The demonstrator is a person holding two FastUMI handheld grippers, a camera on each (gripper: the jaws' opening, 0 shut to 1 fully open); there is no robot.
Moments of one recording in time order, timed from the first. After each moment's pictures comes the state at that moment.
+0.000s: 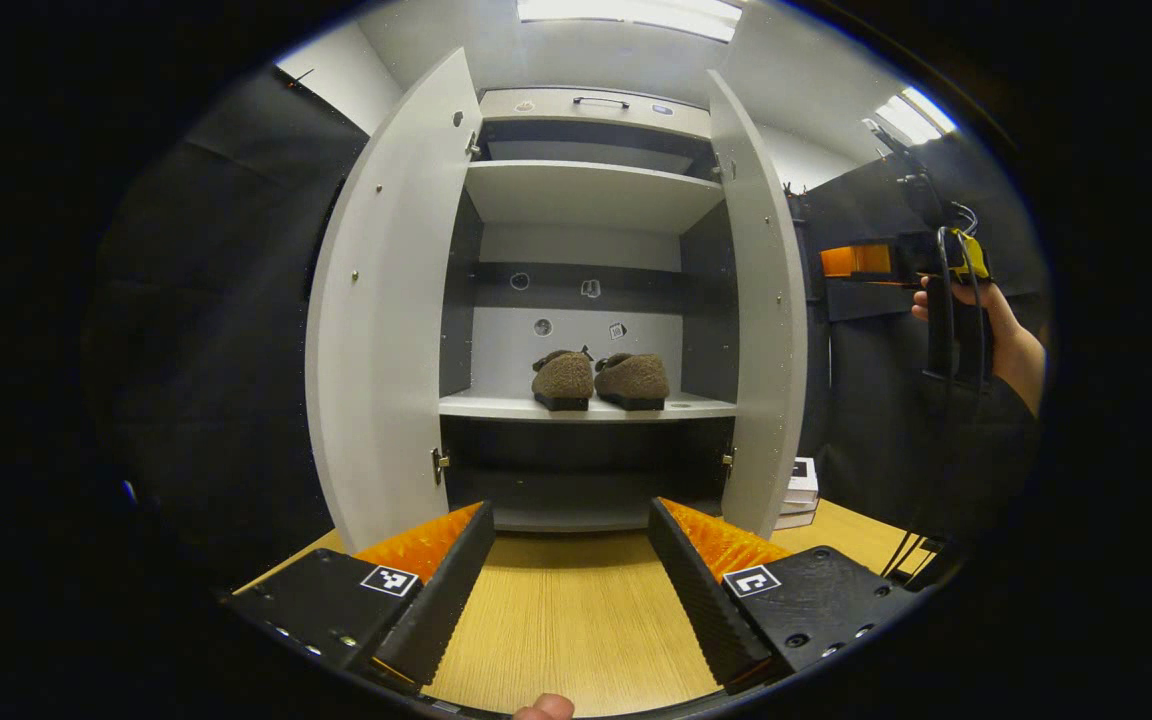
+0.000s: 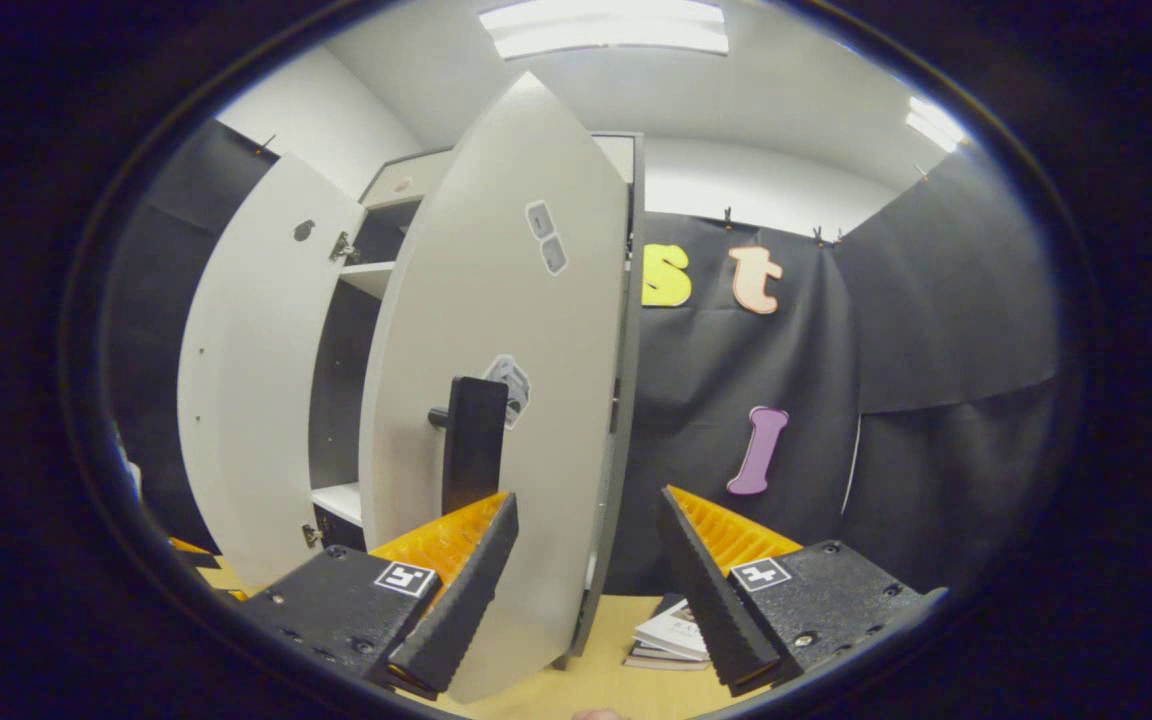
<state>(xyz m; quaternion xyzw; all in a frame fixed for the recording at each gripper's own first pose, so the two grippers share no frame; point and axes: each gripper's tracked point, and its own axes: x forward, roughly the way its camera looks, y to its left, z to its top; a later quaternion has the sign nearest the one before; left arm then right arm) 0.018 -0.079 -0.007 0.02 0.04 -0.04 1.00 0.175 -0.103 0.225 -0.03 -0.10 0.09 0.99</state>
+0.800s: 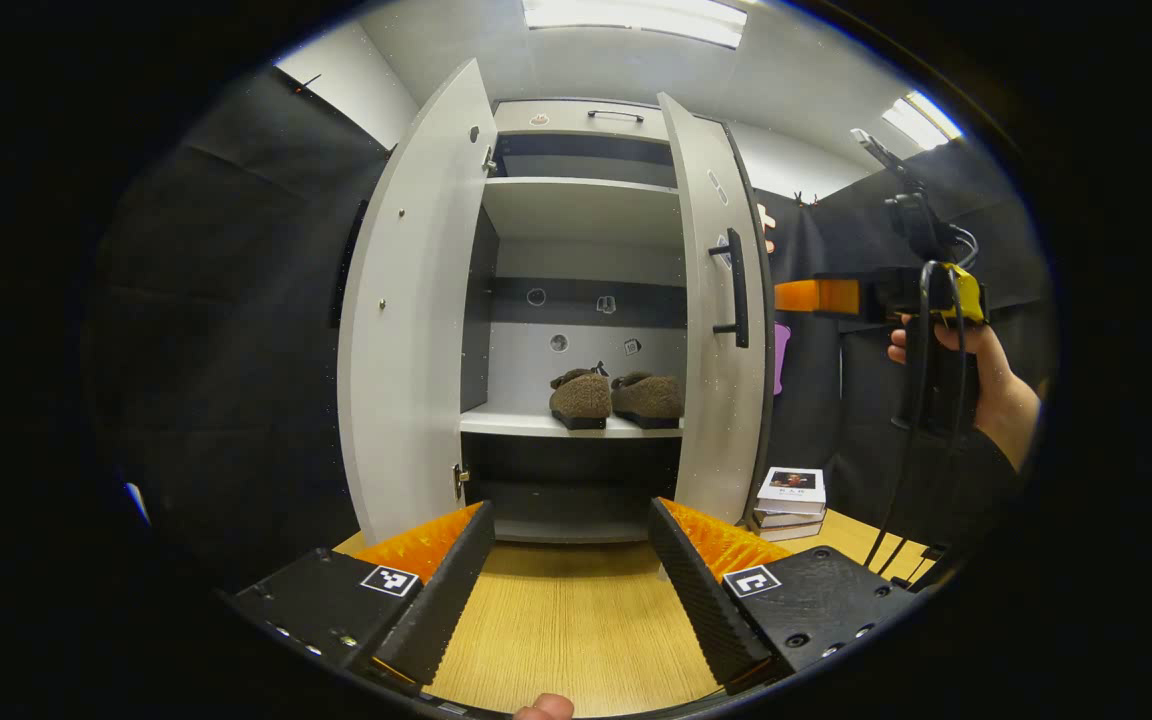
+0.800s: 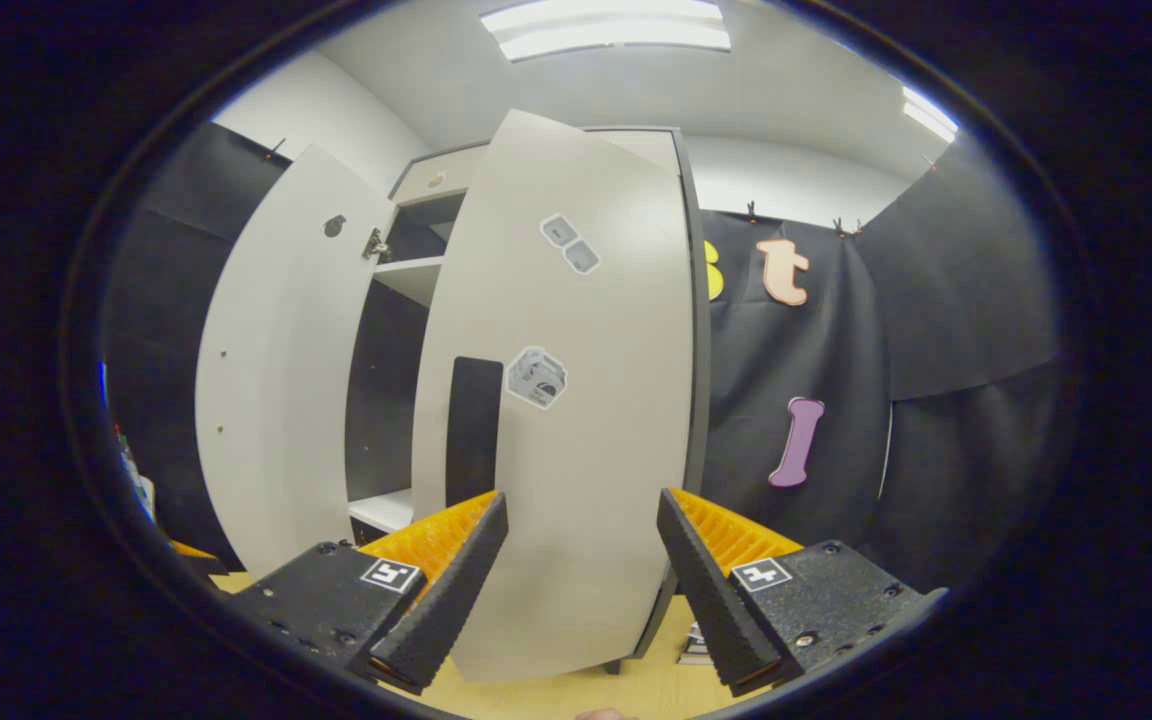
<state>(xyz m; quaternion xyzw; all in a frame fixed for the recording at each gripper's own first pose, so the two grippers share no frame) 0.012 -0.073 0.023 0.02 0.02 -0.03 1.00 0.161 -0.045 0.191 -0.01 -0.09 0.10 0.99</state>
